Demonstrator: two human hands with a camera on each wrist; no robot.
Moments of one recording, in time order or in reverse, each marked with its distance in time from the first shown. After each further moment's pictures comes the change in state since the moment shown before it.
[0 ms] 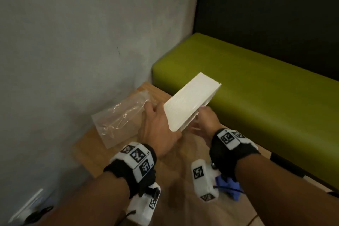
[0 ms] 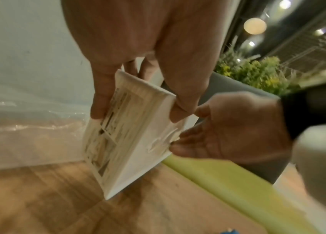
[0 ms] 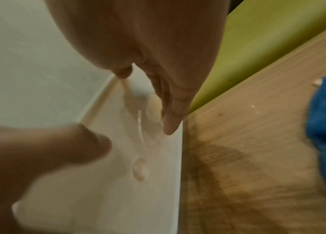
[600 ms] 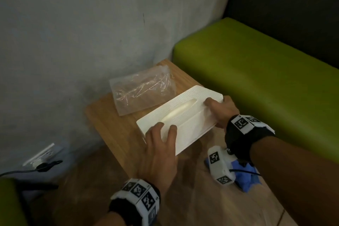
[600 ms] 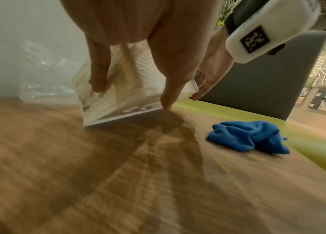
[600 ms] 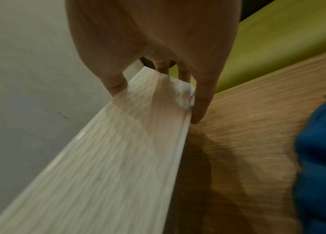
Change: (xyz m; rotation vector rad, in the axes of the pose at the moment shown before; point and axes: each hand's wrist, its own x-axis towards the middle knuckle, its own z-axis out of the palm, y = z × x) left_hand -0.104 -0.054 0.074 0.338 0.074 -0.057; right_hand 0.024 0.032 0.005 -0.445 0.067 0.006
